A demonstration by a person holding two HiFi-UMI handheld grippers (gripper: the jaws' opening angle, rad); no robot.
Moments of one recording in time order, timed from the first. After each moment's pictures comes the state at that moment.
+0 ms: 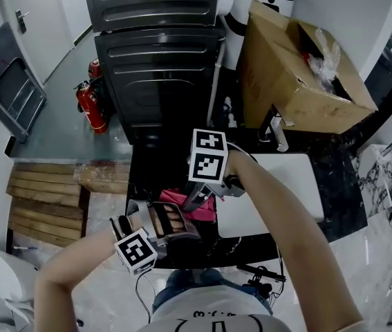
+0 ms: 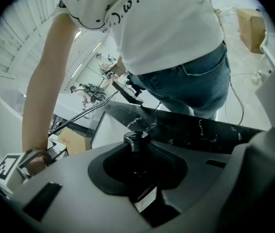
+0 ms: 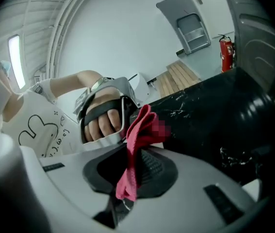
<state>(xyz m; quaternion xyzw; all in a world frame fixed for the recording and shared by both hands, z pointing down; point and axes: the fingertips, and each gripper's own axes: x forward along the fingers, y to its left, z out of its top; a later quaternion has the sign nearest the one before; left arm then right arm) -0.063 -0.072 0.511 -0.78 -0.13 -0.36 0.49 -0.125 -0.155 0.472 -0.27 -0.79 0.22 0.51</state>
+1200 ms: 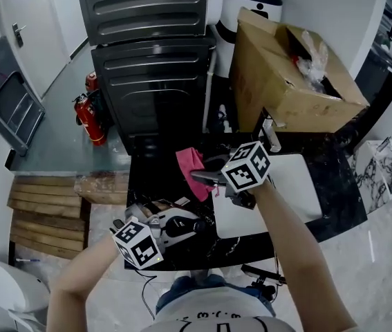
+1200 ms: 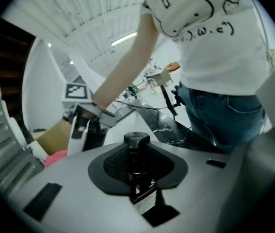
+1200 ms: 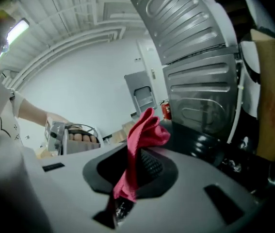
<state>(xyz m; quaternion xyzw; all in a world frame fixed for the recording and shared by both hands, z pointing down) -0.056 -0.116 0.469 -0.92 0.05 -0.27 0.28 -0.098 -0.260 0.438 0.08 -0.95 0.17 0.24</state>
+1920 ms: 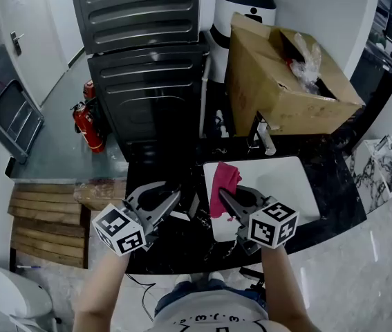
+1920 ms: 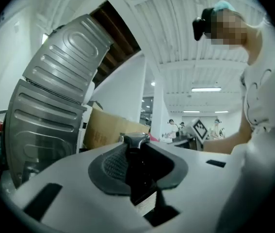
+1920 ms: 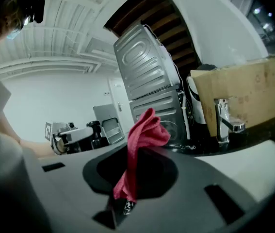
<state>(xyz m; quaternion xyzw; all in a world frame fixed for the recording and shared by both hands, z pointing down) -0.110 -0.200 0.375 -0.94 0.32 0.04 -0.07 0.000 -0.219 0.410 0.35 -0.92 0.17 0.05</state>
